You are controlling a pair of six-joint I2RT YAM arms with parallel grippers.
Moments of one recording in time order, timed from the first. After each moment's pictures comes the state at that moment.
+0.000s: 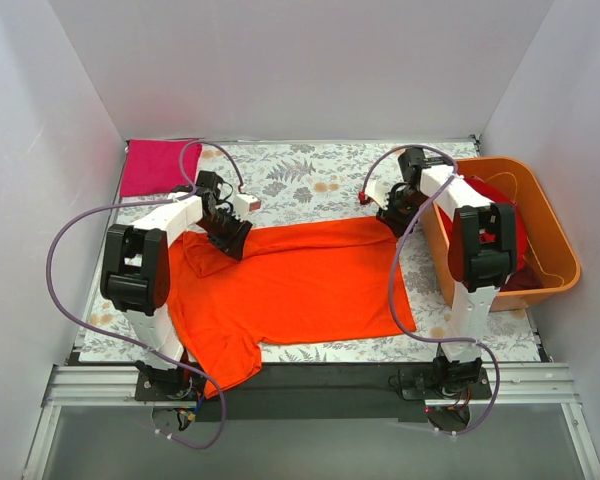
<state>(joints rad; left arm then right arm) -0.19 1.83 1.27 -0.79 0.42 0.51 0.17 1.99 1.57 -1.00 -0.30 -1.16</state>
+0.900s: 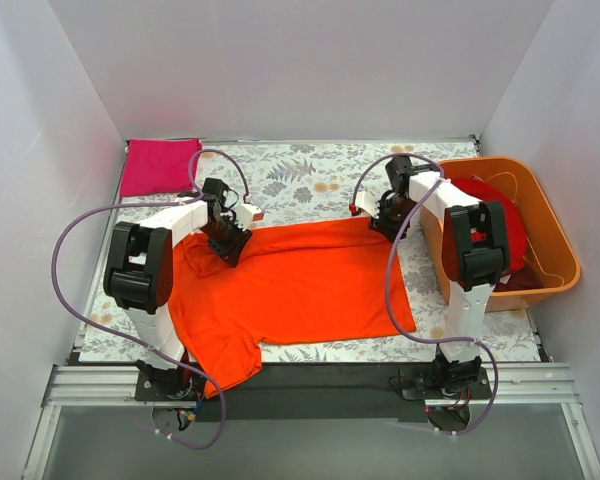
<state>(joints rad) -0.22 1.85 1.22 -0.76 0.31 0.56 0.23 2.02 1.52 -0.93 -0.25 -1.20</state>
